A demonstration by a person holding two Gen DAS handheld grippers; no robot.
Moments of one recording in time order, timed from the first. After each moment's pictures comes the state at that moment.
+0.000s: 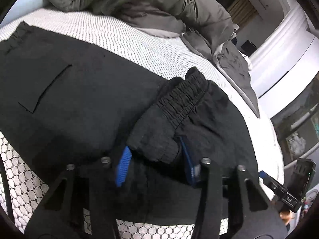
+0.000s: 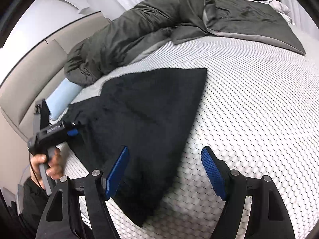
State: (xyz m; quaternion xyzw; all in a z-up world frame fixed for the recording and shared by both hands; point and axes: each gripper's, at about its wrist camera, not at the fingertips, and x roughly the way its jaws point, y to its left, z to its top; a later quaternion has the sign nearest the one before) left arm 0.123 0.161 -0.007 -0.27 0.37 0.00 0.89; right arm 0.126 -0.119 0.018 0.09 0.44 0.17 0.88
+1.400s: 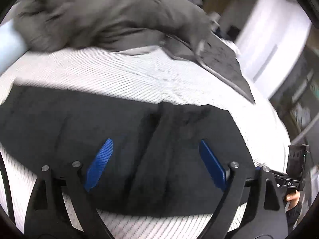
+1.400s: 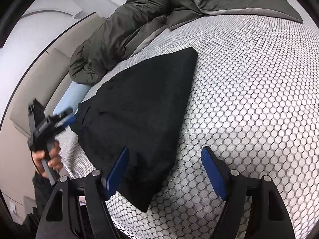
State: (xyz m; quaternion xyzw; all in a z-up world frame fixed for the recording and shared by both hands) left arm 0.139 0.147 0.067 -0.16 0.36 -0.05 0.92; right arm 0.119 -0.154 0.001 0.17 0.47 0.20 0.84
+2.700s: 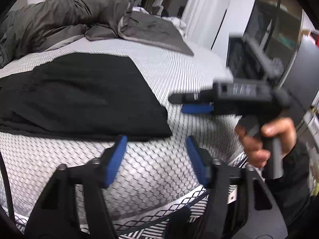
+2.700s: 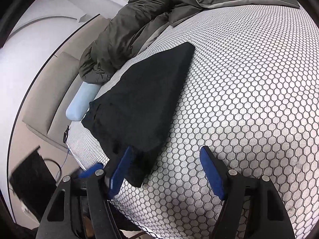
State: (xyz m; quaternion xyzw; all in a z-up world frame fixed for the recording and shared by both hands) left arm 0.006 -0.113 0.020 -0.06 0.34 -0.17 0.92; right arm 0.077 -0.204 -0.004 0.20 0.48 0.24 0.82
